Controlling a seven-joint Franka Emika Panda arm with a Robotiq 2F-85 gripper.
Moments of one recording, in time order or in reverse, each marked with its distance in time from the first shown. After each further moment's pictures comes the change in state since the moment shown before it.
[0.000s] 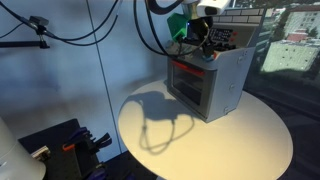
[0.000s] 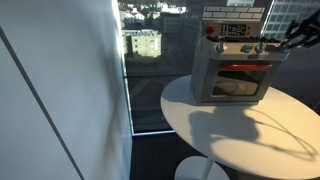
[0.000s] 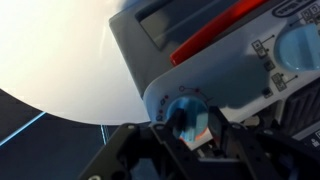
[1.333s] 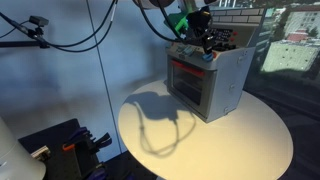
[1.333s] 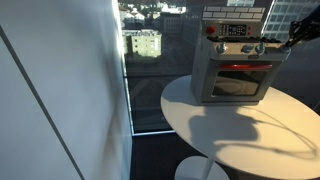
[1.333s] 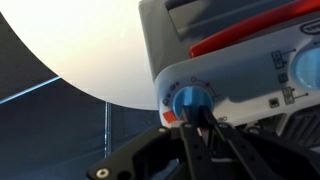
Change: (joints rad) arm 0.029 -0.027 -0.025 -0.011 -0.313 -0.001 0.073
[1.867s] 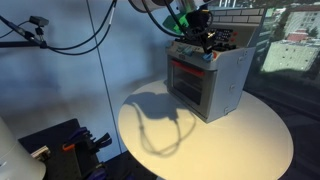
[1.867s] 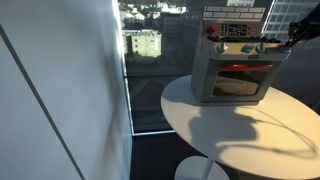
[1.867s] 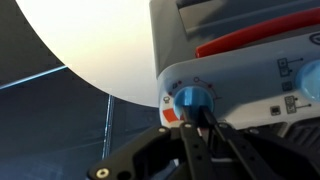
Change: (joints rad) arm 0.009 -0.001 -0.003 0.000 -0.127 -0.001 0.041
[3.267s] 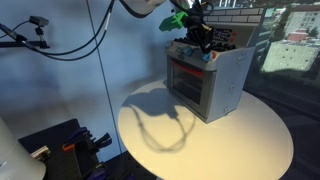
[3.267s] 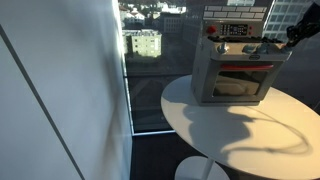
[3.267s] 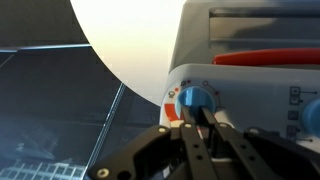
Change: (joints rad) arm 0.037 -0.008 -0.008 0.017 -0.325 -0.079 0.058
